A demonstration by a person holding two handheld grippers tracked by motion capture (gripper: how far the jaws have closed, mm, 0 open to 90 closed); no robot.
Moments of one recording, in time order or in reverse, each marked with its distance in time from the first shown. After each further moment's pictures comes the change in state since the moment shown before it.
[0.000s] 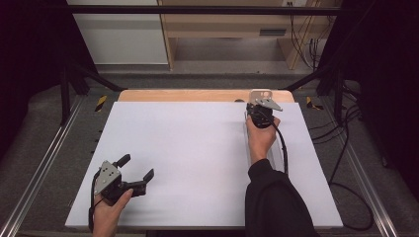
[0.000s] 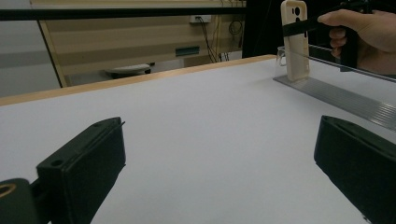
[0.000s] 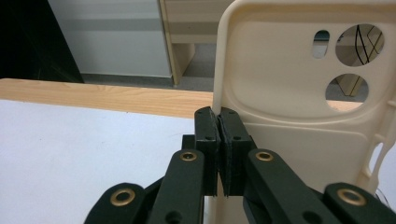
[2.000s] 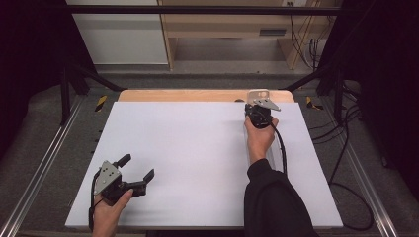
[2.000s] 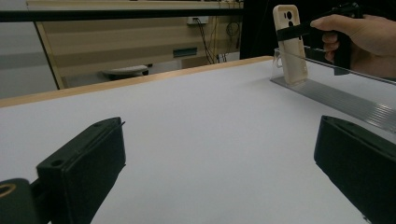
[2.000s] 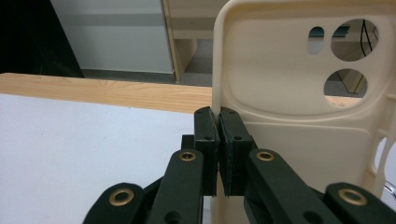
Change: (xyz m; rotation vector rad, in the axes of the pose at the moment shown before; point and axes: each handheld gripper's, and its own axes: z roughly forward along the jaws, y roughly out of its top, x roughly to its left) left arm -0.001 0.001 0.000 -0.004 -0.011 0.002; right arm 0.002 -0.003 0.004 0.017 0.008 -0.002
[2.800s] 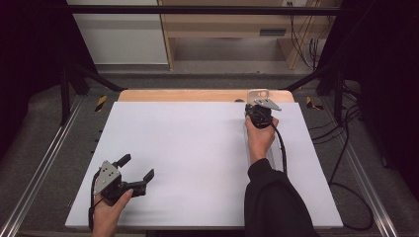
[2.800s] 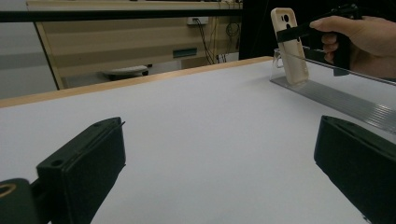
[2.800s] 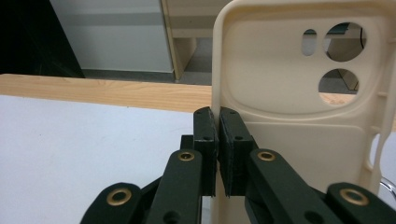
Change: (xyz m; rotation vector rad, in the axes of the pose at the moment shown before) left arm 0.000 0.000 0.000 -0.001 -0.001 -0.002; right arm -0.002 -0.001 0.001 0.008 -0.003 0.012
